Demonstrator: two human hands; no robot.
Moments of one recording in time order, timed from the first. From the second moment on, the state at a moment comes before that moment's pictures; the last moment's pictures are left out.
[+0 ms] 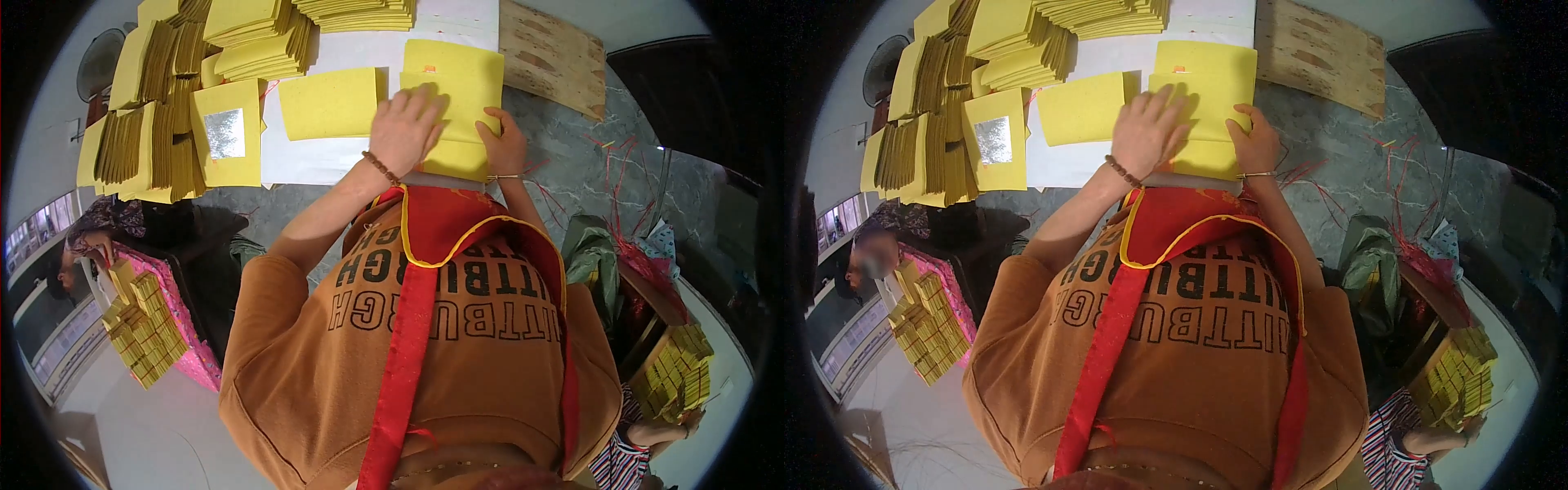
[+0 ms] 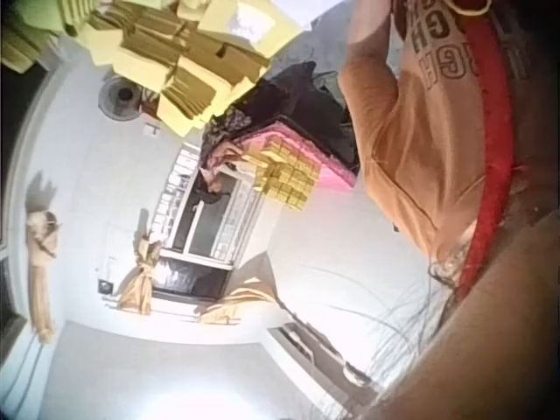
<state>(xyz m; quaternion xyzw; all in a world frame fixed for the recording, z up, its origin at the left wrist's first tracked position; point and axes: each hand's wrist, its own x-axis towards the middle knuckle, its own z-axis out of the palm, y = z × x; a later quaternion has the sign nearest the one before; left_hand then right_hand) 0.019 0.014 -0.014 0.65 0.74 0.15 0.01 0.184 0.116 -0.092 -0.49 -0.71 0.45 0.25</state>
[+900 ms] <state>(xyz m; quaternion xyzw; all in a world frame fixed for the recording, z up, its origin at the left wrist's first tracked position) 0.002 0.015 0.005 0.74 0.61 0.27 -0.10 0.196 0.115 -0.096 -0.47 -0.42 0.64 0.44</state>
